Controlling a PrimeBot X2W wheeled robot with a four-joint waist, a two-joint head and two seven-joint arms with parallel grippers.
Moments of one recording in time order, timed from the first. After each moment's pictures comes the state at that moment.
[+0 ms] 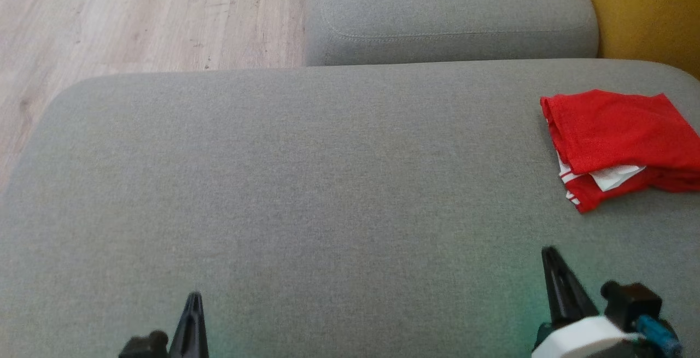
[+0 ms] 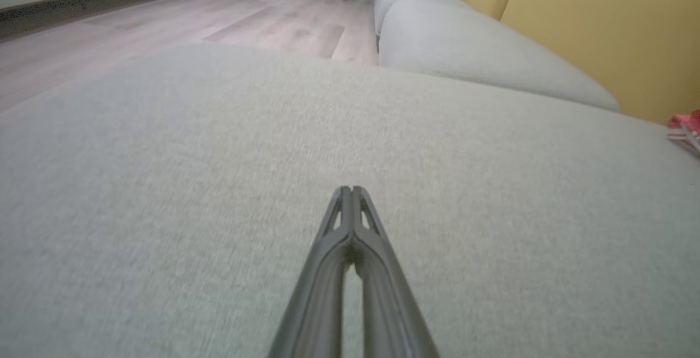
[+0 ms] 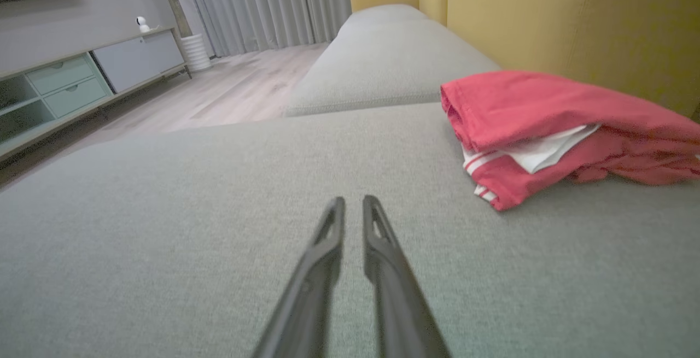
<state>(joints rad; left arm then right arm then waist) 0.08 0.26 -0.43 0.26 -0.58 0.23 -0.21 0.14 -0.04 0.03 0.16 0.16 0.12 -0.10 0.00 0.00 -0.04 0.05</state>
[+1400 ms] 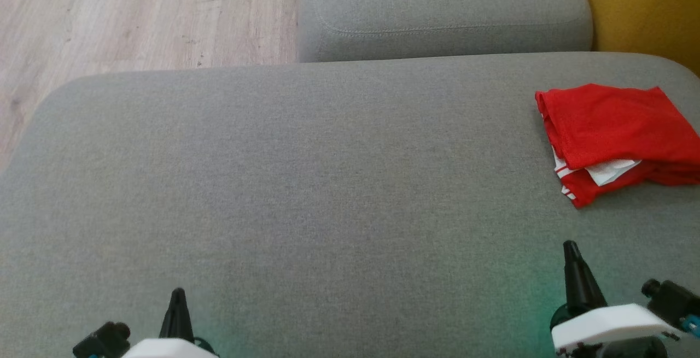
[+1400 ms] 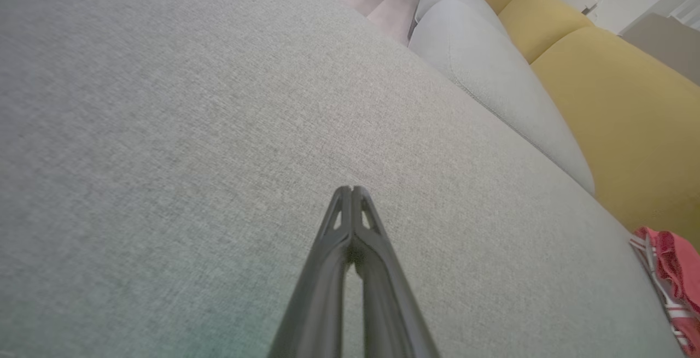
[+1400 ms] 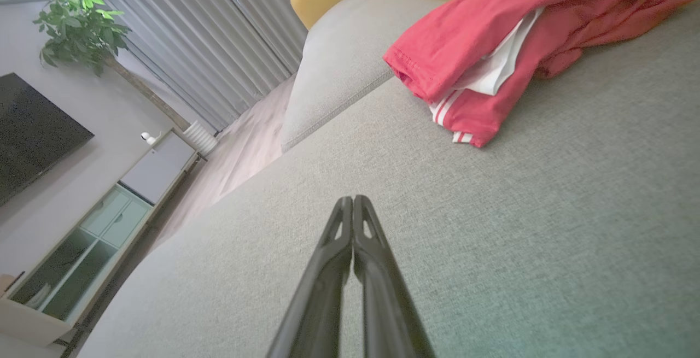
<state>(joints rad) 0.07 0.19 -0.28 0.30 -0.92 0.11 -0.11 0.12 -0.05 0.01 0.23 0.65 0.12 -0.06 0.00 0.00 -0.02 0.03</state>
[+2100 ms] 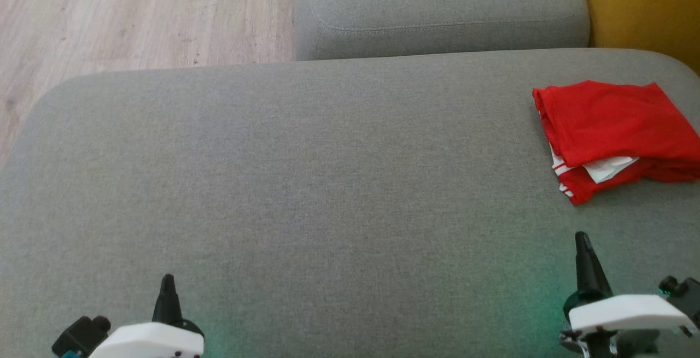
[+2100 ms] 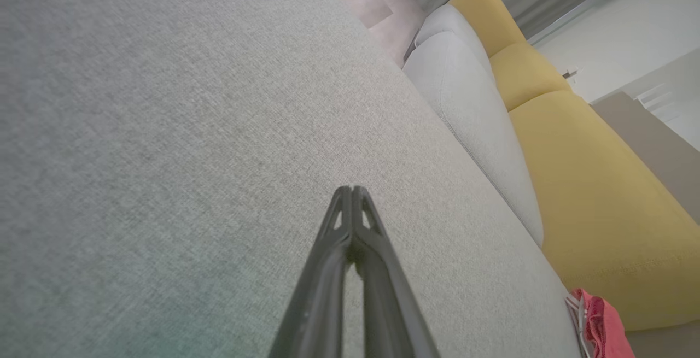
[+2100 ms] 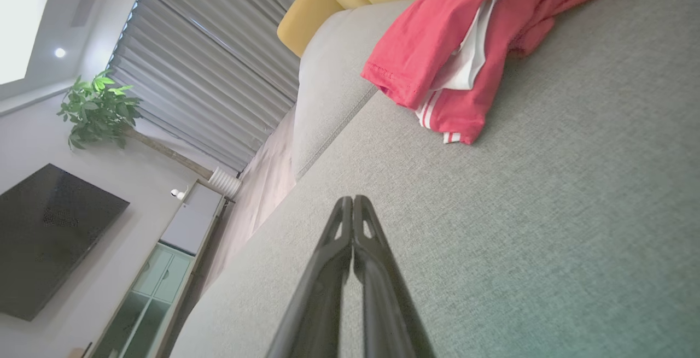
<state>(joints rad) 0.04 0.16 -0.20 0.29 -1.08 0.06 -0.06 0.08 -0.05 -0.01 0.24 0.88 0.12 -0.03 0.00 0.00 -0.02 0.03</state>
